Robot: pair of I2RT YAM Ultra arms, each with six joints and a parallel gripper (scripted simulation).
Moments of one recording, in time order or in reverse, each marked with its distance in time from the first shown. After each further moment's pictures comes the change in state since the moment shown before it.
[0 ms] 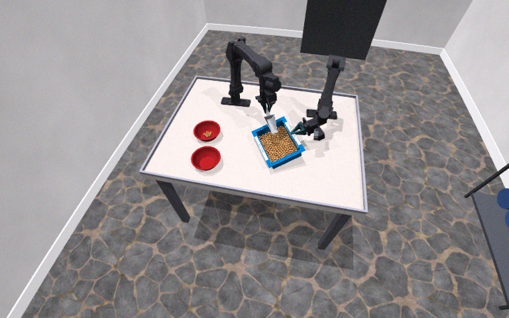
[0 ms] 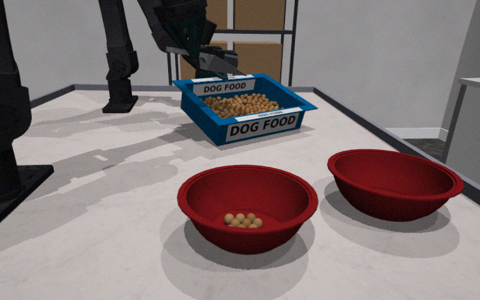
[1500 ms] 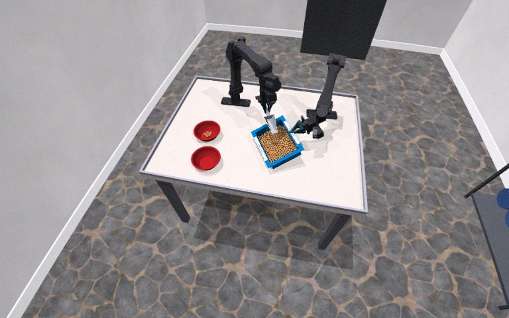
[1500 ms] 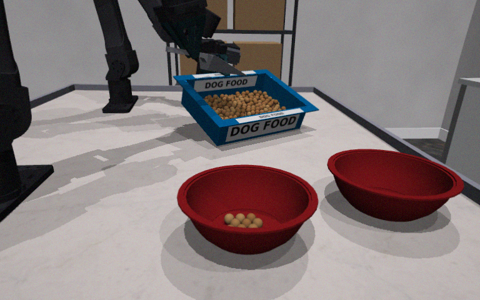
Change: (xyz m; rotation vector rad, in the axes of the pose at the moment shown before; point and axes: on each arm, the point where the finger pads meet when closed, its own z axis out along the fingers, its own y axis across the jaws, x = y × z) left arm 0.000 -0.013 0.005 -0.066 0.001 0.000; right arm 0.000 0.000 0.000 0.000 0.000 0.000
